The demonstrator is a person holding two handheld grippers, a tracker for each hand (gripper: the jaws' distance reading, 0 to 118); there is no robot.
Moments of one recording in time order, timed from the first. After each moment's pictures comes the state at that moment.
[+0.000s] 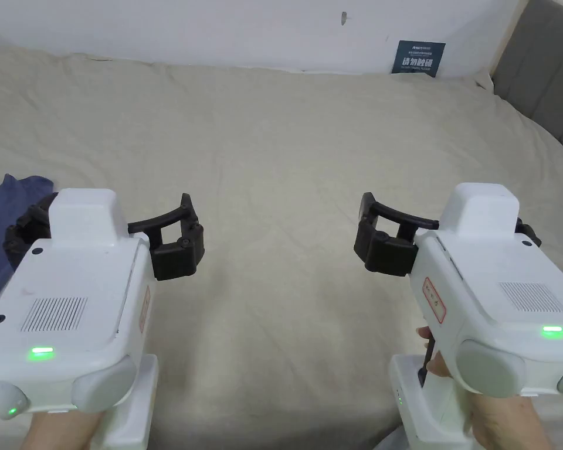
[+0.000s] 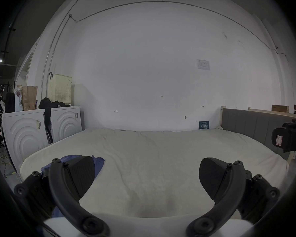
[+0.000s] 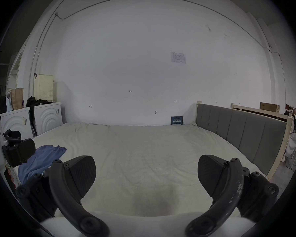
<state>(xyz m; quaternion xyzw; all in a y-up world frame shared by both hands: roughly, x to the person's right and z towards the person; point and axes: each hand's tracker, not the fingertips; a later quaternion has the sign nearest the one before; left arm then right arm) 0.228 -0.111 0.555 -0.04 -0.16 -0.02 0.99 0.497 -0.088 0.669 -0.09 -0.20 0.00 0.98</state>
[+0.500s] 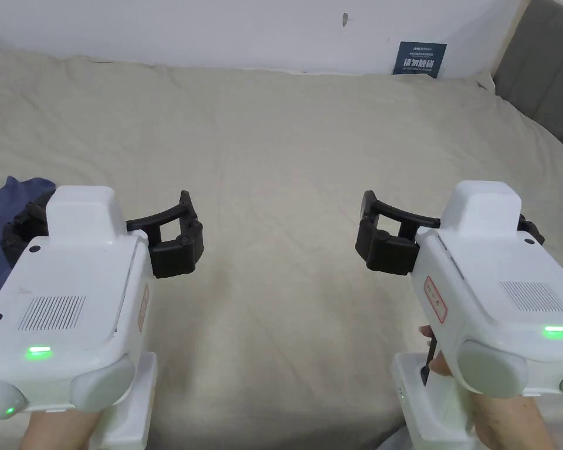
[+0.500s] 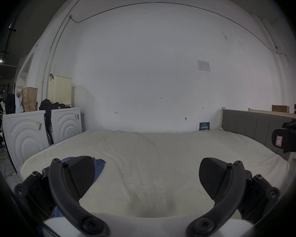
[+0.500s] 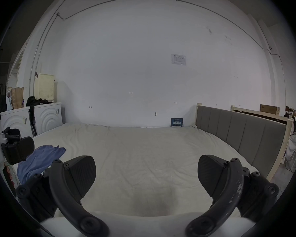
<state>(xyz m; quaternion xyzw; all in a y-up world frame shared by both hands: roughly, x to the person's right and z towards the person) 0.228 -0.107 0.555 -0.03 -0.15 -0.02 0.99 0.498 -0.085 0.668 -0.08 -0.20 0.00 0.98</state>
